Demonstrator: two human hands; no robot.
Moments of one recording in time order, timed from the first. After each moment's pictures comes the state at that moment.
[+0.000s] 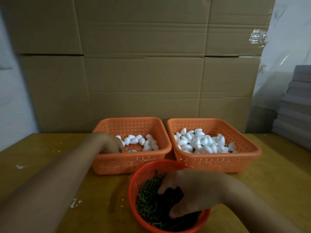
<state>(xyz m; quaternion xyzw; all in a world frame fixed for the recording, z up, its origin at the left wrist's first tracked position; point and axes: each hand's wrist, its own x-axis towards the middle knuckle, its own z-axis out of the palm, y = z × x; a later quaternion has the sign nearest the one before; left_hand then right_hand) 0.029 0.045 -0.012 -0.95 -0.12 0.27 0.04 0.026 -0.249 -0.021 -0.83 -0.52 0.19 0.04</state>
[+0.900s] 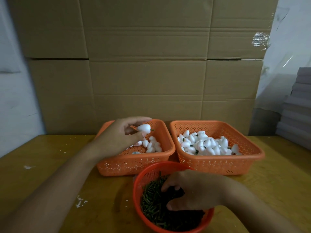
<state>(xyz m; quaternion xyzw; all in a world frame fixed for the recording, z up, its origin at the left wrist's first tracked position) -0.027 0.001 -0.001 -0.84 0.09 -0.20 -0.49 0.027 -0.246 -0.029 -0.84 -0.51 0.17 0.07</state>
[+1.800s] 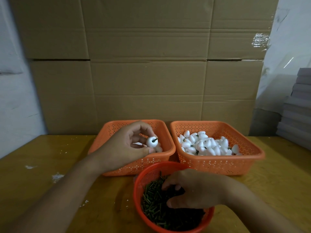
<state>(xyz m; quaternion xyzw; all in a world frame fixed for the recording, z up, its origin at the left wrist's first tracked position) -0.042 -0.020 -0.010 -0.82 0.16 -0.20 -0.52 0.027 -0.246 -0.027 -0.84 -0.51 0.17 0.08</state>
